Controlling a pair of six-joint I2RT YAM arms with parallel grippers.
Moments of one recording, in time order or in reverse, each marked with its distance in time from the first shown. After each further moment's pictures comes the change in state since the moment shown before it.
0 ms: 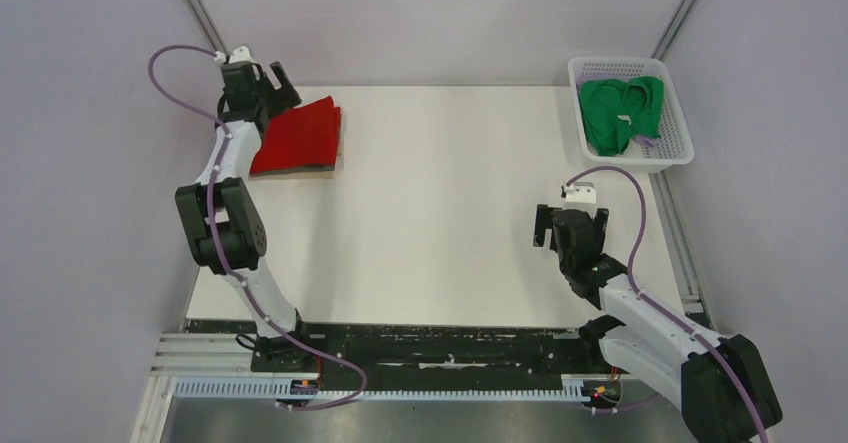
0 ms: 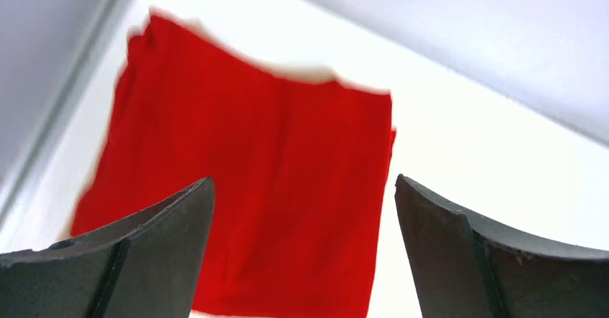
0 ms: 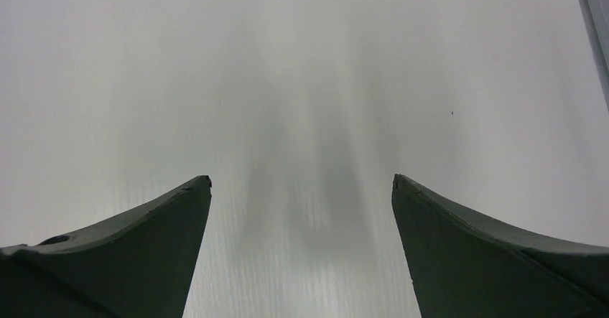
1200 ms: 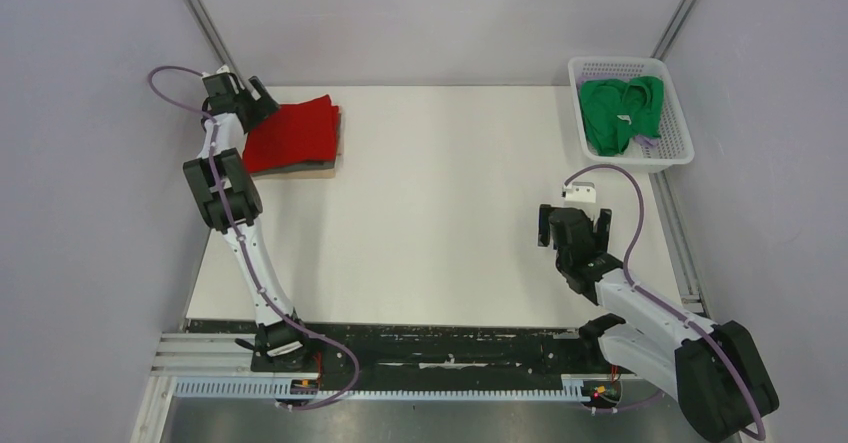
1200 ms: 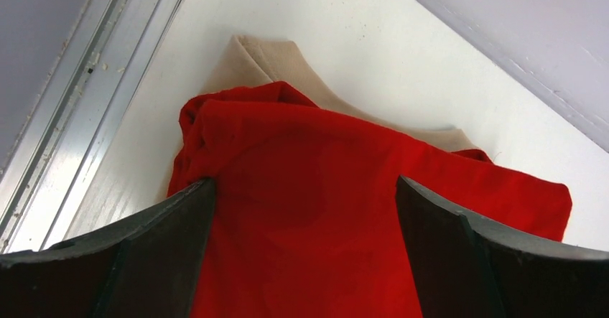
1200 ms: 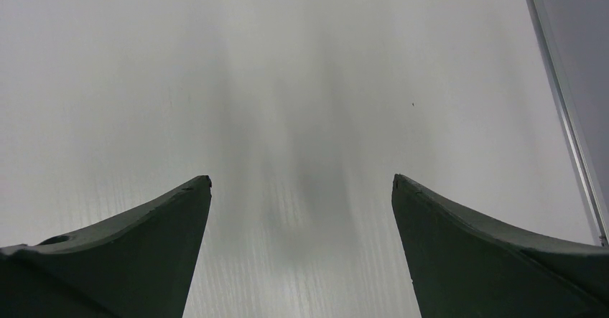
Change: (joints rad) left arm 0.172 0.605 0.591 -0.118 0.171 -0.031; right arm 0.000 0.072 0.010 0.001 0.113 -0.018
